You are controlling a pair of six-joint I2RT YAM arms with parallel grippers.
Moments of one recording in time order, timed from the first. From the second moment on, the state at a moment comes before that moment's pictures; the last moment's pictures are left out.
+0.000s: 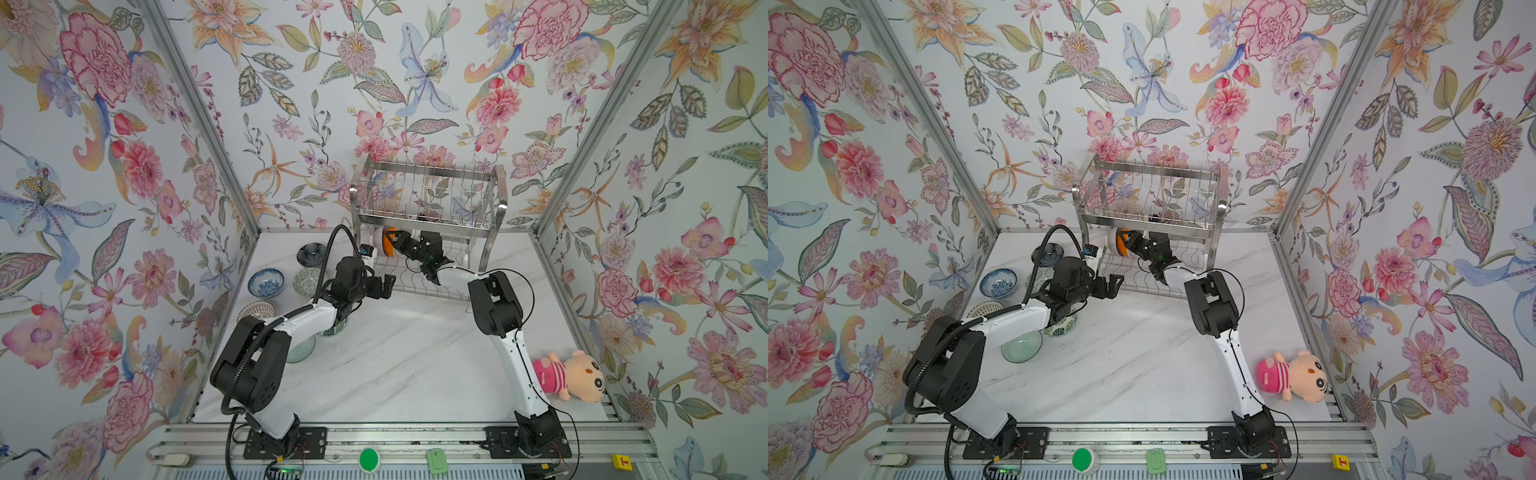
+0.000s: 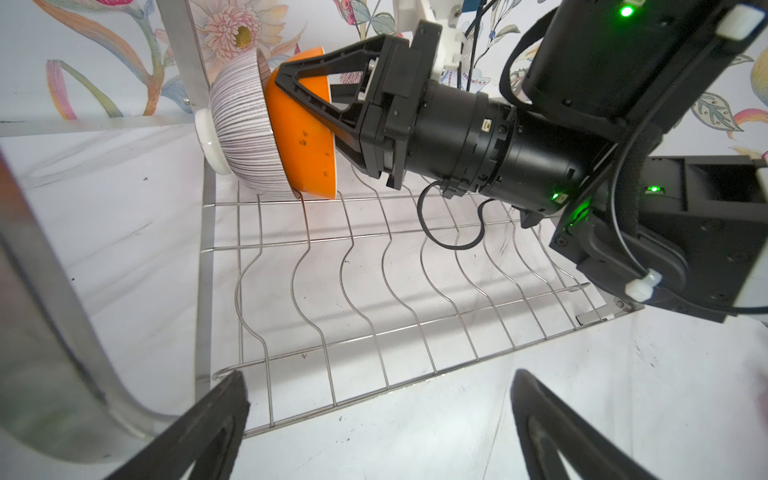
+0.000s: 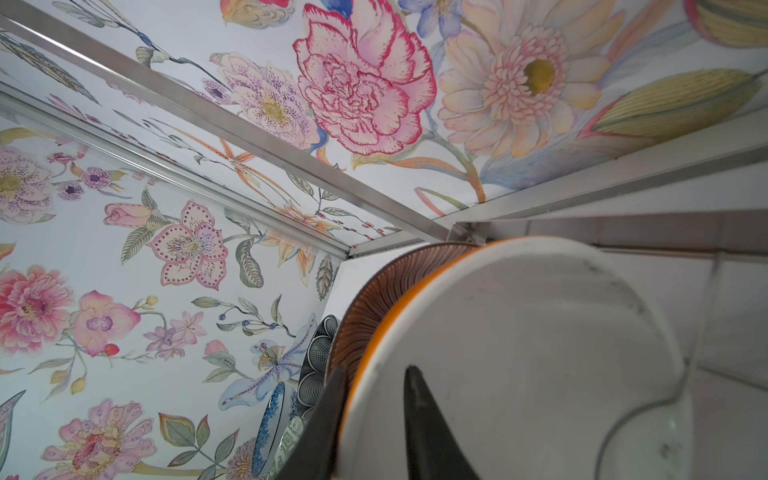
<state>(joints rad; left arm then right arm) -0.48 1.64 0.96 0.20 0.11 -0.24 0.46 2.53 1.89 0.54 -0.39 0.96</state>
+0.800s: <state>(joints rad) -0.48 1.62 0.94 0.19 0.10 -0.24 0.47 2.51 1.82 0.54 -0.39 0.96</state>
